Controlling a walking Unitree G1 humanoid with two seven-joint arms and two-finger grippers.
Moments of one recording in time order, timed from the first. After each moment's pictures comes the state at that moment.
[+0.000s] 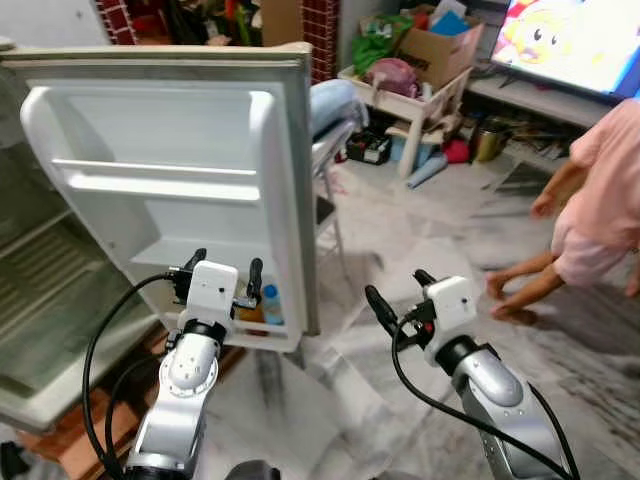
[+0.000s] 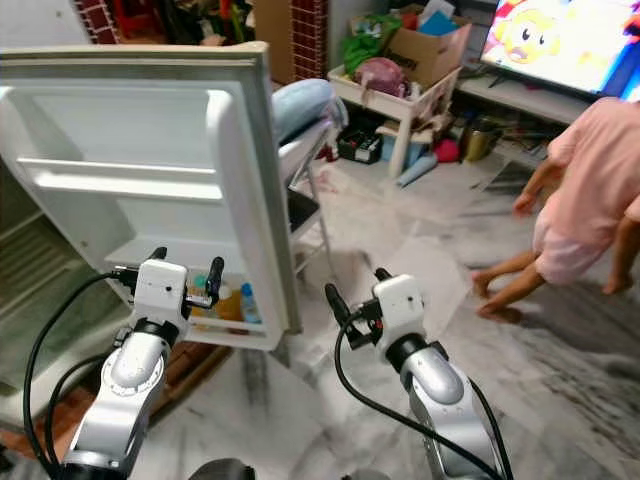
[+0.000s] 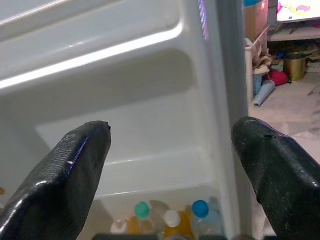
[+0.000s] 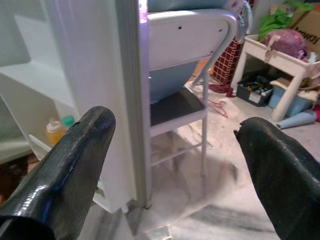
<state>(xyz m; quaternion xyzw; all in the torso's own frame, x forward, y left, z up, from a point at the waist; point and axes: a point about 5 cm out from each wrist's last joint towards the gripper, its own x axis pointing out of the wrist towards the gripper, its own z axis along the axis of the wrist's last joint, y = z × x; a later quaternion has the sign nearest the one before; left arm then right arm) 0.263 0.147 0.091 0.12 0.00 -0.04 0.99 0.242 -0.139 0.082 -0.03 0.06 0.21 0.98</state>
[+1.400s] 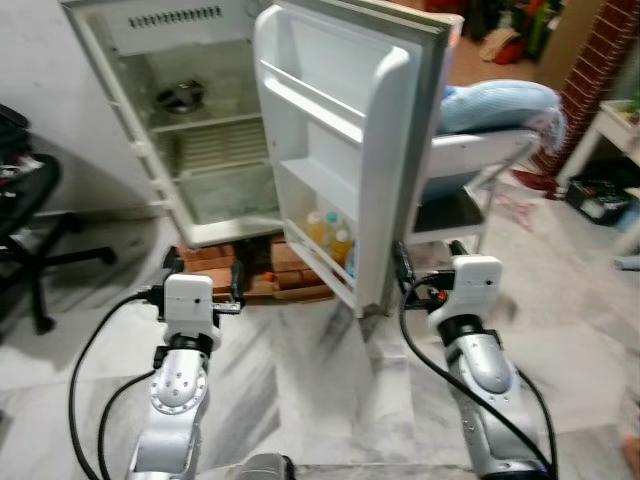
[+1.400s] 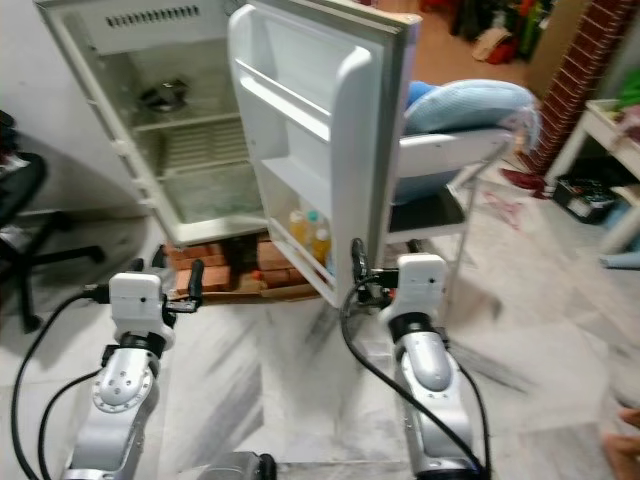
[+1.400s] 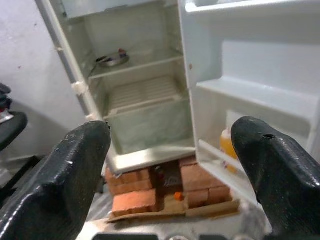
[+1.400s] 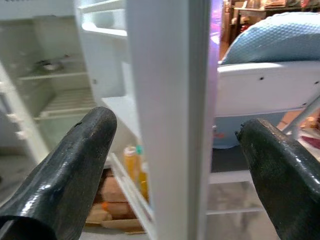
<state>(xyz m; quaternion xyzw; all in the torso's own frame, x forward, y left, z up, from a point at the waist) 0.250 0.146 0.081 0.05 -0.01 -0.01 1.00 0.261 -0.159 0.100 0.01 -0.02 0.03 1.00</state>
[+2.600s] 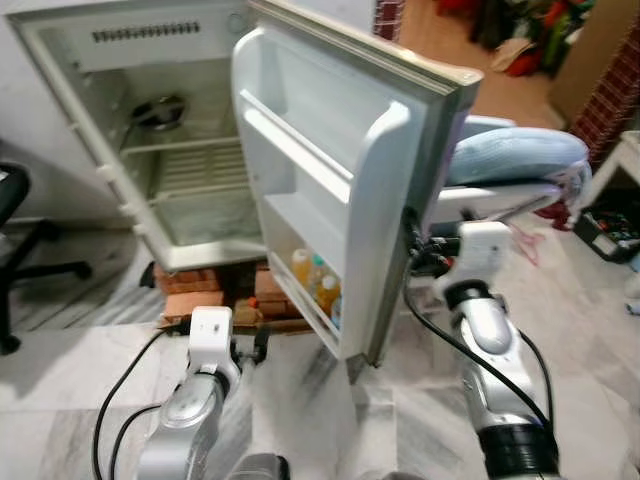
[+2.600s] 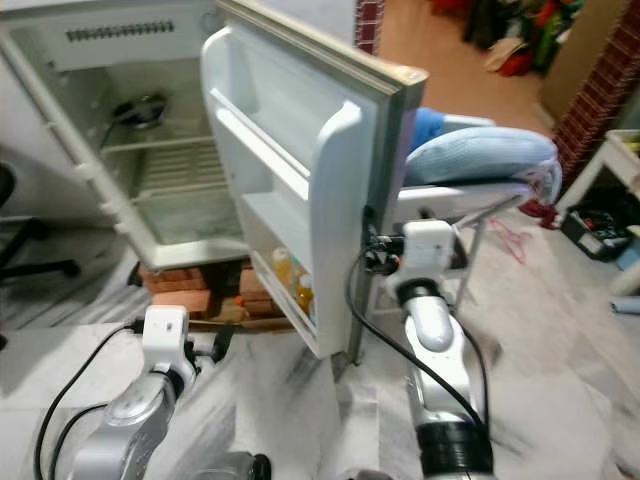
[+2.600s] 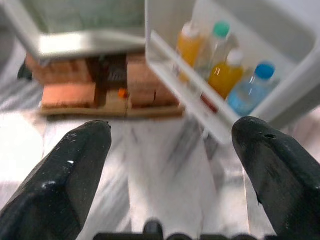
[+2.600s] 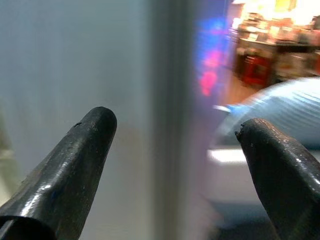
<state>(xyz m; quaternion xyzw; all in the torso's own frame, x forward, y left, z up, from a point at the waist) 0.219 0.134 0.024 -0.04 0.27 -0.08 0.96 0.303 -0.153 0.133 -0.01 -0.08 0.05 0.99</state>
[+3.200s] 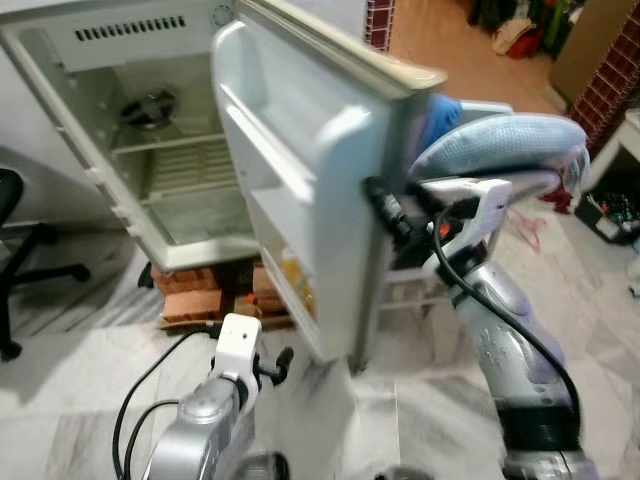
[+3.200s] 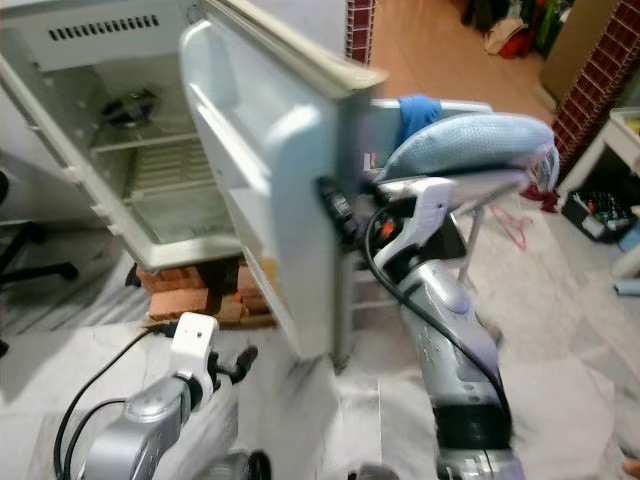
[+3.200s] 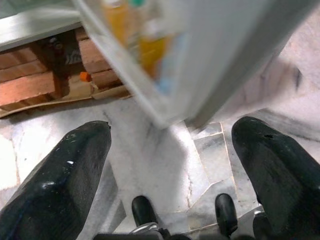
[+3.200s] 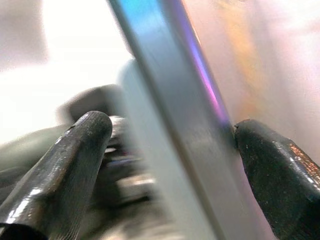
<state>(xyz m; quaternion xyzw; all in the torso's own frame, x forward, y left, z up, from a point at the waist) 0.220 0.118 0.025 -0.01 0.31 -0.14 0.94 0.272 -0.101 0.180 0.22 -0.06 0.43 0.87</state>
